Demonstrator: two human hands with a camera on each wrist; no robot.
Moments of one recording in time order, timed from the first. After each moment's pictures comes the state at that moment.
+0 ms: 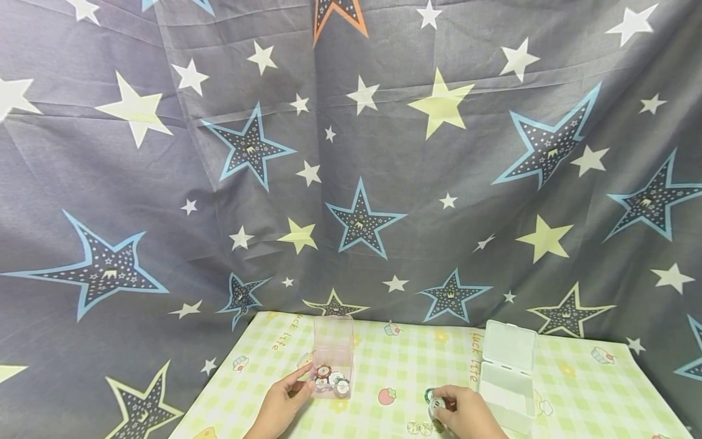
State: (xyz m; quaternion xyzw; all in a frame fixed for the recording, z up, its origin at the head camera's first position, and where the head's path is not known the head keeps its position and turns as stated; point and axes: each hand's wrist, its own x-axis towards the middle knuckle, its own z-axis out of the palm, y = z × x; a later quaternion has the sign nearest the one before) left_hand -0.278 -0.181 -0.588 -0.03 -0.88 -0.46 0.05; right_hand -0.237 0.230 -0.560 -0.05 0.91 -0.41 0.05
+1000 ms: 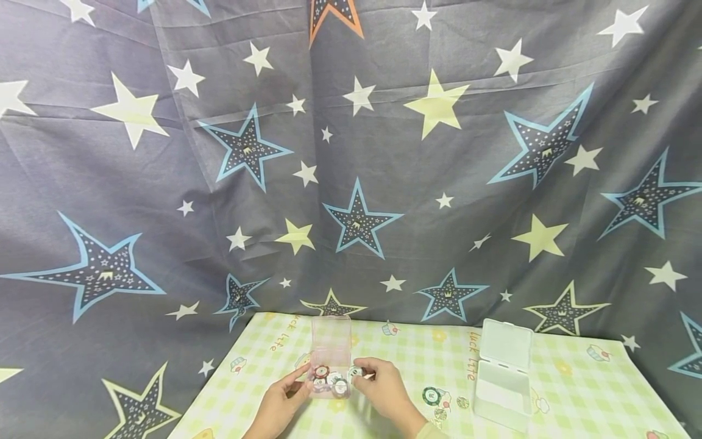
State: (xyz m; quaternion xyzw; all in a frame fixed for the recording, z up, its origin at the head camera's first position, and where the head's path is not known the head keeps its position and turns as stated) left_hand -0.280 -0.181 -0.588 -0.03 -0.89 -0.46 0.05; right_hand -0.268 0.086 -0.535 -0.12 0.83 -0.55 -0.02
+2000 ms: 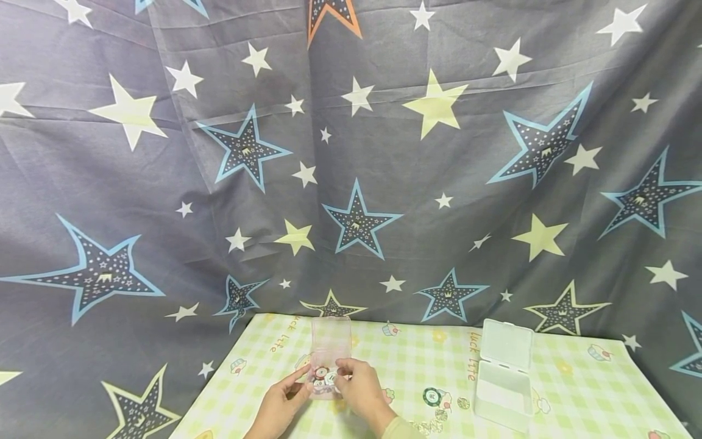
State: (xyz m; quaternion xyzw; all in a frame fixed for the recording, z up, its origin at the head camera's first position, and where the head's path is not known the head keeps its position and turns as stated) left_hand -0.279 -0.181 -0.589 -0.03 -0.89 -0.46 0.05; right_hand -0.285 0.039 -0.548 -0.11 0.84 -0.53 -0.01
